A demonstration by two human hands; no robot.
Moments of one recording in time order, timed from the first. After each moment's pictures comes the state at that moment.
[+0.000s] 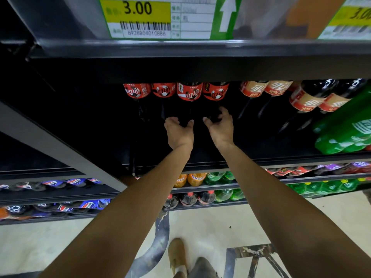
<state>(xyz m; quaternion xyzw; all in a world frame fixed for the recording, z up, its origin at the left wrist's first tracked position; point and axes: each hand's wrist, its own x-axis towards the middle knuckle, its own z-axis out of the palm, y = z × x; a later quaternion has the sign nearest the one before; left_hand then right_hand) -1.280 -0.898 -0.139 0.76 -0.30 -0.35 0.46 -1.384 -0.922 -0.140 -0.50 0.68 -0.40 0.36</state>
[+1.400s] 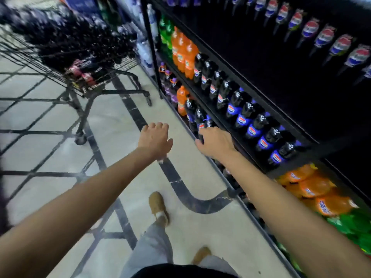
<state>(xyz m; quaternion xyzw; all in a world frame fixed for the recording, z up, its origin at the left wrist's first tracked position) -1.020 -0.354 -0.078 0.96 -0.26 -0.09 -0.04 -1.093 -0.535 -0.088 -0.99 0.06 0.06 0.08</state>
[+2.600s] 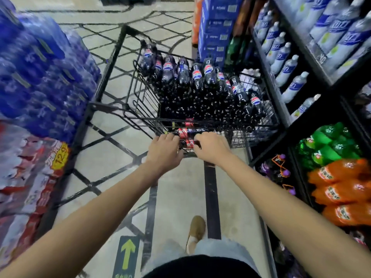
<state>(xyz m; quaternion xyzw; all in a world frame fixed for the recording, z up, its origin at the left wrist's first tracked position) -0.420 -0.023 -0.078 1.00 -0.03 -0.06 0.00 -0.361 -0.183 -0.086 -0.96 -0.27 0.06 0.07</state>
